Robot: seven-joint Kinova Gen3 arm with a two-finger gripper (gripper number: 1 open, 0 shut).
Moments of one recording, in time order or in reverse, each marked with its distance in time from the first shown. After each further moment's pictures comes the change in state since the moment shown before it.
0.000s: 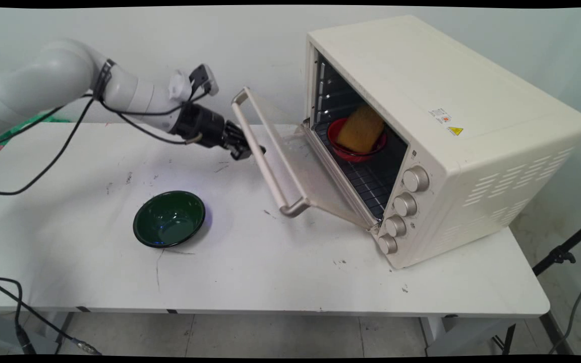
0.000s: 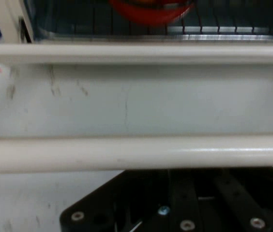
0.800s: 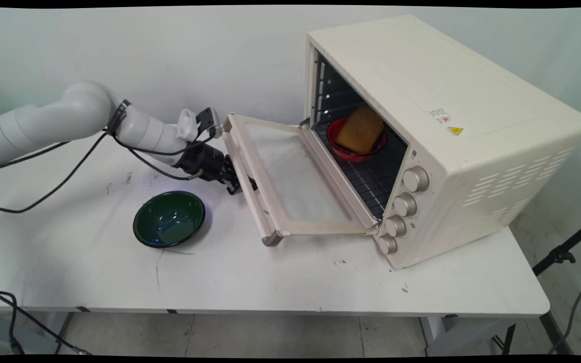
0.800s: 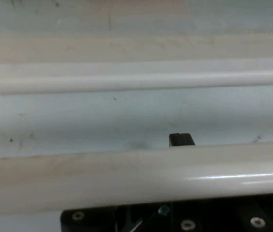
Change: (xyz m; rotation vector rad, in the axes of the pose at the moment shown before) arm -0.065 -0.003 0.045 -0.036 -0.092 0.017
